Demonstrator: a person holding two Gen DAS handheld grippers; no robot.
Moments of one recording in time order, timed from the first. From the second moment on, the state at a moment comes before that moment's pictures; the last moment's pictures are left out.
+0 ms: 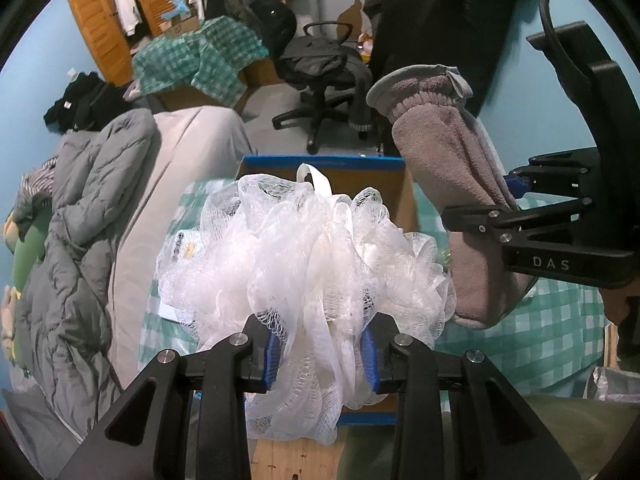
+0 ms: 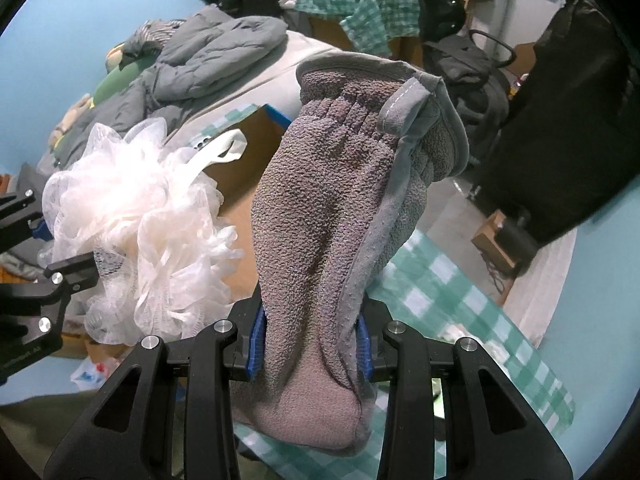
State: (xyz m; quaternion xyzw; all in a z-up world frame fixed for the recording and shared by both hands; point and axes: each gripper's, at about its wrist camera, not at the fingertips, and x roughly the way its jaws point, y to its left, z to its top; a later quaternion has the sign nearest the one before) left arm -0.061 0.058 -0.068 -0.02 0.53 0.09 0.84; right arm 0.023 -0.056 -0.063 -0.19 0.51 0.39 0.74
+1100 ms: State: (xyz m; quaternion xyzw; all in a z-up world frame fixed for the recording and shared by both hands) left arm -0.047 0.116 -0.113 -0.05 0.56 0.15 0.81; right arm 0.040 0.013 -0.084 -0.26 0.50 0.40 0.72
